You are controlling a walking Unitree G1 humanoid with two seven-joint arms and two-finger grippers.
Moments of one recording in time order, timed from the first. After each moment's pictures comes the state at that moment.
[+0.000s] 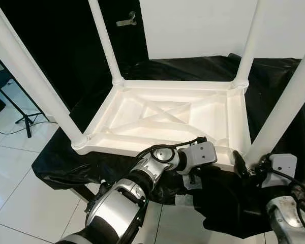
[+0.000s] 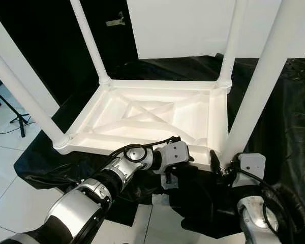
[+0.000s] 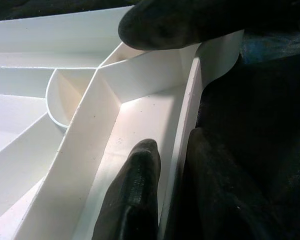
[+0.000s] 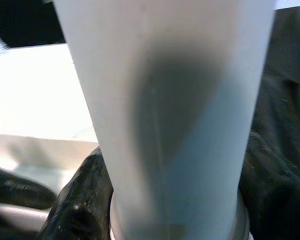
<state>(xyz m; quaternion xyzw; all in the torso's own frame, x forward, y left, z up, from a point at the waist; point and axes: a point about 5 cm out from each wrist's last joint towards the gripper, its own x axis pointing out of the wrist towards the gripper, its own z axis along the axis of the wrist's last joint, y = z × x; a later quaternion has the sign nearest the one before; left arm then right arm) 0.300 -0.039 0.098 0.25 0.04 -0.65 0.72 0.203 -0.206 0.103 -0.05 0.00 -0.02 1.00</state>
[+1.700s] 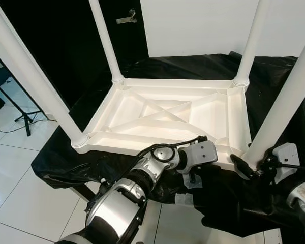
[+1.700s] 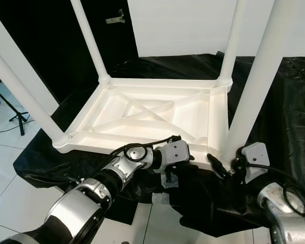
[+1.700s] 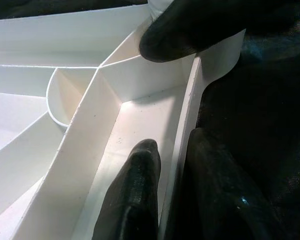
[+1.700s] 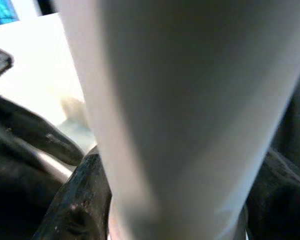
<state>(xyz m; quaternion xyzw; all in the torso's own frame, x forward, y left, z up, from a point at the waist) 0.301 -0.039 0.098 0.25 0.04 -0.65 0.72 0.218 -0.228 0.113 -0.13 0.03 0.14 0.98</state>
